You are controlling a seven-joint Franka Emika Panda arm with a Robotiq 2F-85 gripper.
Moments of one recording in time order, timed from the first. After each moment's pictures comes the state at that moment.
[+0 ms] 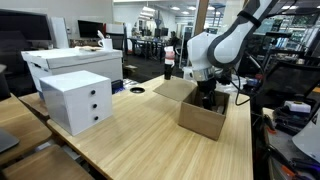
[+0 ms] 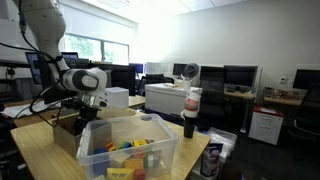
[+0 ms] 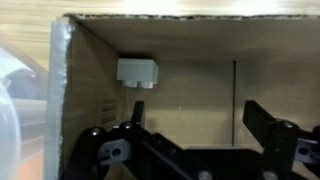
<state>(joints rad) 0.07 0.26 0.00 -2.47 -0.15 2.33 0.13</state>
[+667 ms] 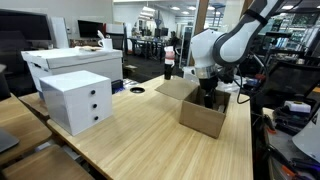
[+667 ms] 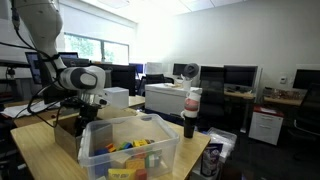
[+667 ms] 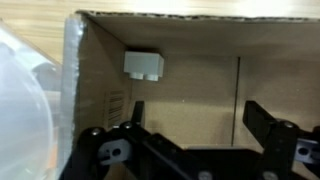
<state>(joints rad) 0.07 0.21 -0.02 -2.51 -0.20 2.37 0.15</state>
